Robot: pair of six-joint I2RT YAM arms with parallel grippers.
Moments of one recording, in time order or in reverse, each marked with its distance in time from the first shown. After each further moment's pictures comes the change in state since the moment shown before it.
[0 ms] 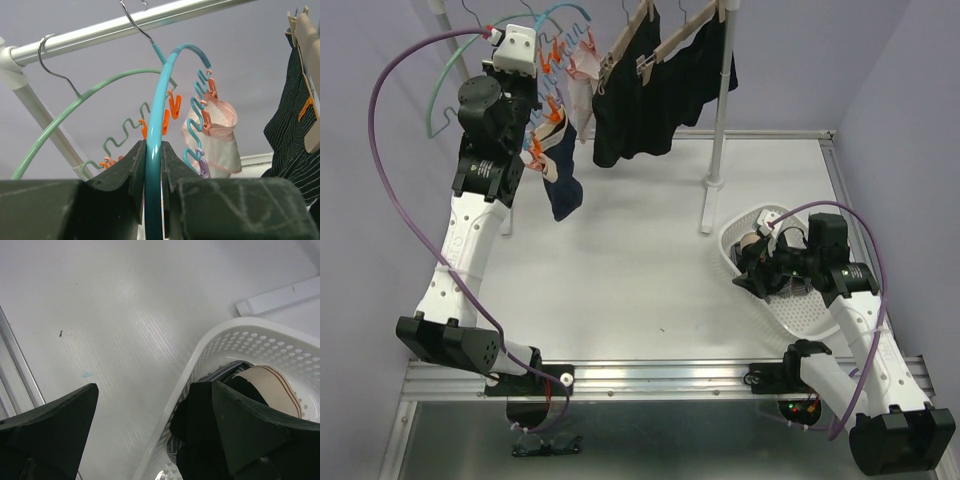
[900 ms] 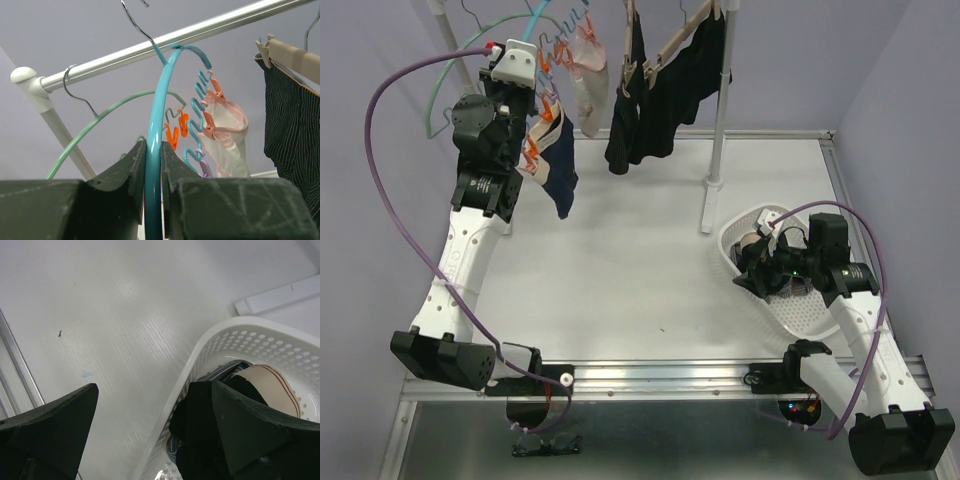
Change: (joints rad) left arm 0.000 -0.074 -0.119 0.164 0.031 0.096; right arm -0.006 0.000 0.000 0.000 0.000 0.000
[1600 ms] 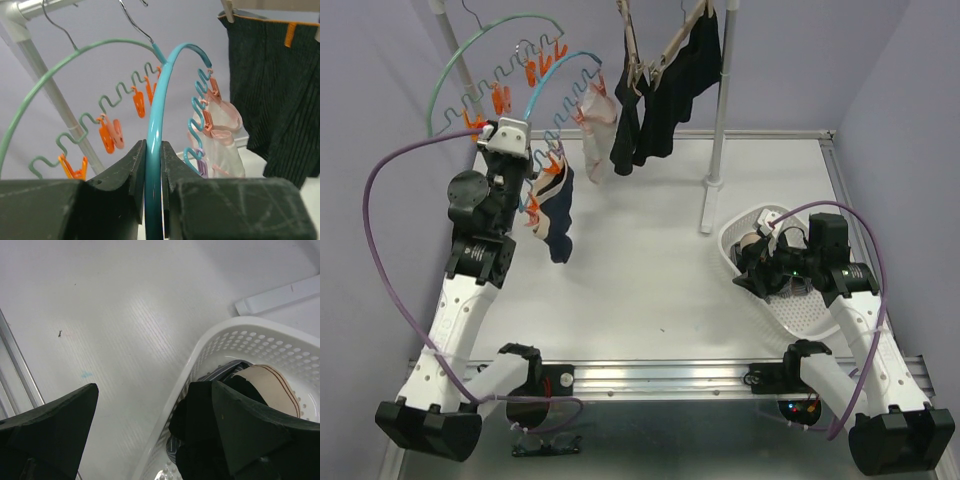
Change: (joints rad) left arm 0.000 -0.315 -0.423 0.054 0.043 -0.072; right arm 0.000 0.000 0.000 0.000 0.000 0.000
